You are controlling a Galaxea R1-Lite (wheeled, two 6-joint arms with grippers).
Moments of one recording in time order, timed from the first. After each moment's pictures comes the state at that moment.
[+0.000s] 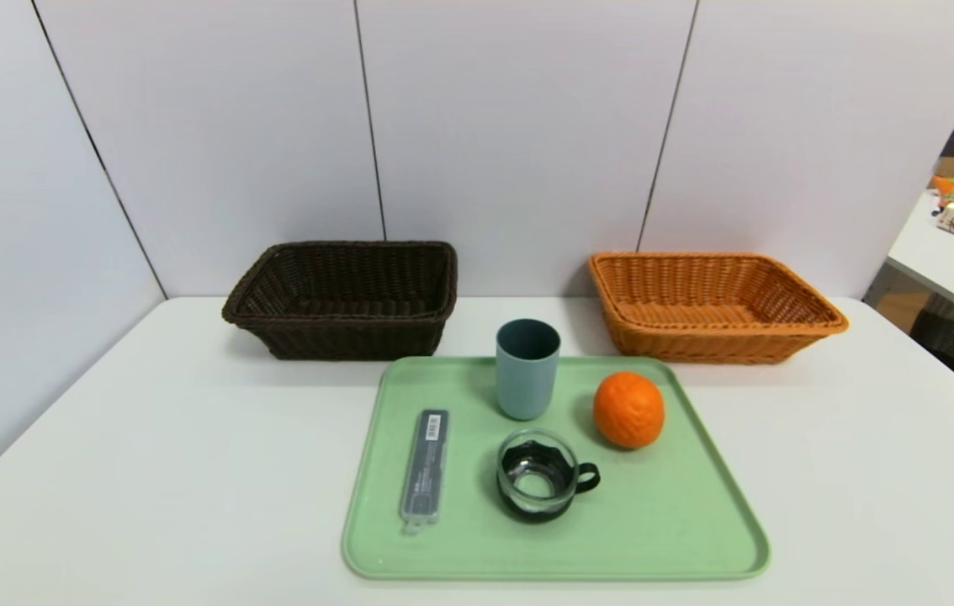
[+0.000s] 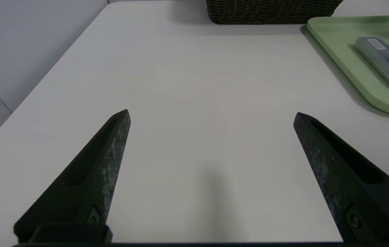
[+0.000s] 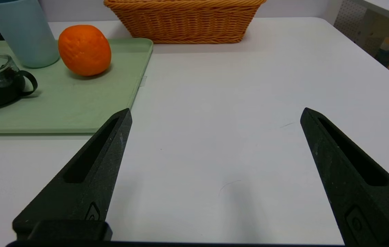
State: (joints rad) left arm 0.00 0.00 0.00 0.01 0.00 -0.01; right arm 0.00 0.00 0.00 0.00 0.00 0.01
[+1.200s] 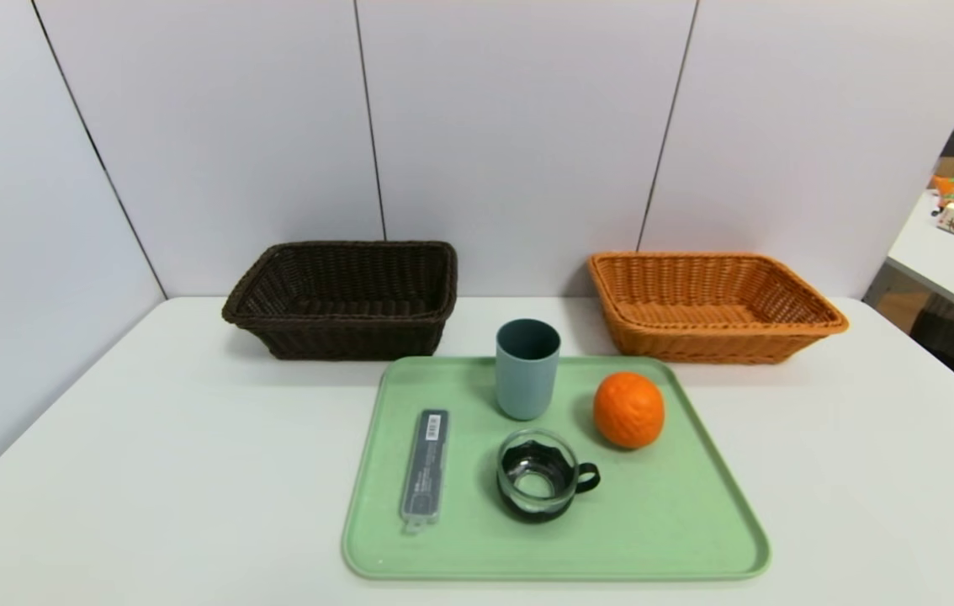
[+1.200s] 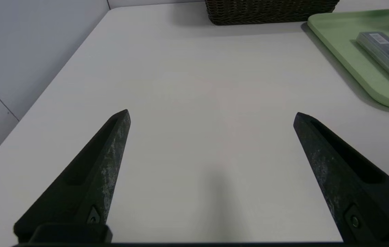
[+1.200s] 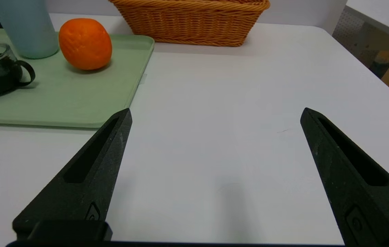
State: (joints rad) left arm 0.00 0.00 -0.02 0.01 0.00 0.04; right arm 0.00 0.00 -0.01 0.00 0.02 -0.06
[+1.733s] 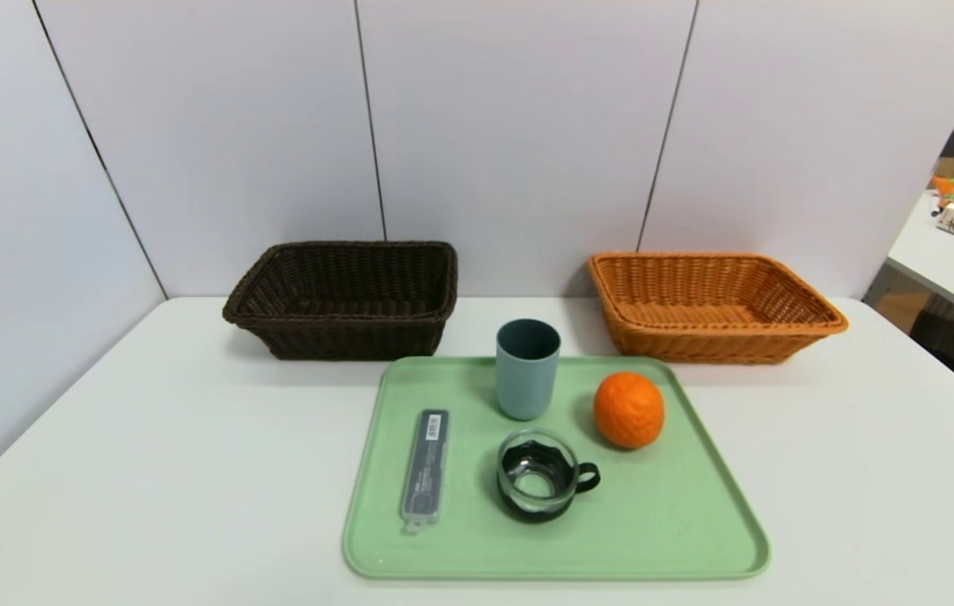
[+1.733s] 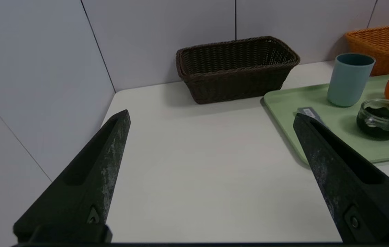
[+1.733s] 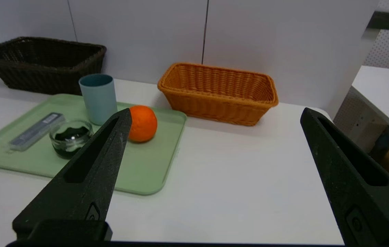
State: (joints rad) left arm 0.01 0.20 -0.72 0.39 -0.11 0.09; right arm -0.01 0.24 -0.60 0.23 0.15 -0.07
